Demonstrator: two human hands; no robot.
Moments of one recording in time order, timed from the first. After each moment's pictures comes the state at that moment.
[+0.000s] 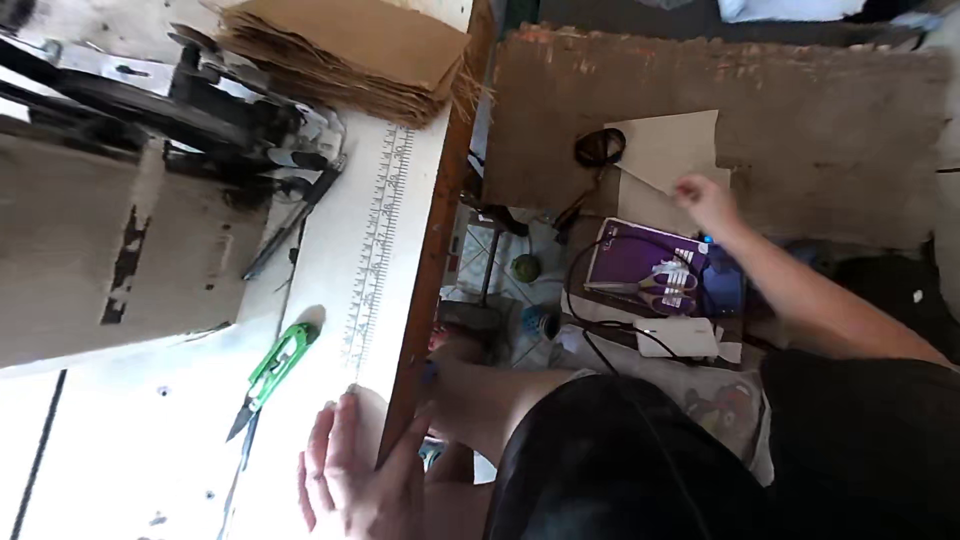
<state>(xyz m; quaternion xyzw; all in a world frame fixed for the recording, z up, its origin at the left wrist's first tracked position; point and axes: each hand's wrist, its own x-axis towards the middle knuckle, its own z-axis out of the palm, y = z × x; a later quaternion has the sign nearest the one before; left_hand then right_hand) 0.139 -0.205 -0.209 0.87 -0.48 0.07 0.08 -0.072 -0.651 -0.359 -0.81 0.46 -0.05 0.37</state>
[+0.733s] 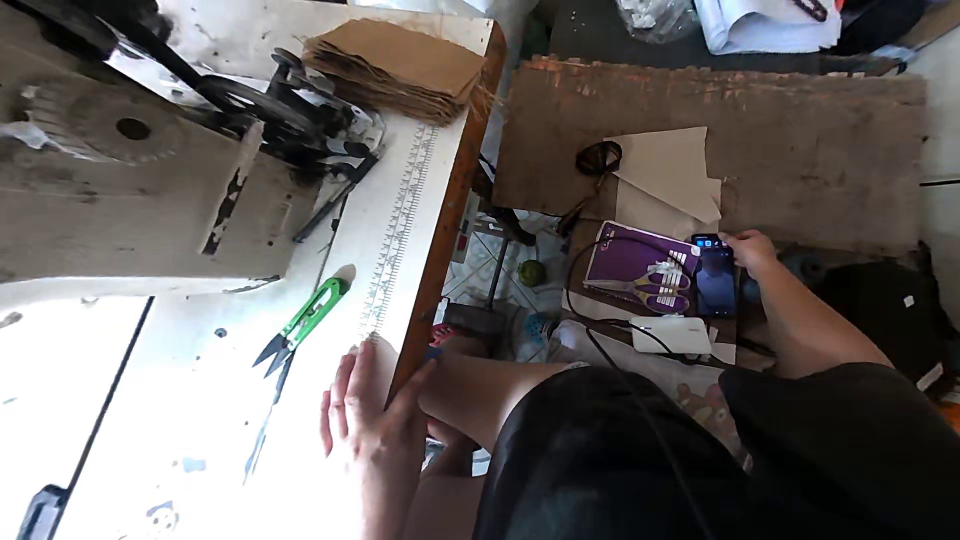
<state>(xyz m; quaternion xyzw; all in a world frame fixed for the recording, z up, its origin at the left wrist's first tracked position) 0.140 -0.203 -0.213 0.87 -0.48 0.09 0.10 -0.188 -0.654 -0.423 -0.55 0.72 -0.03 0.41</state>
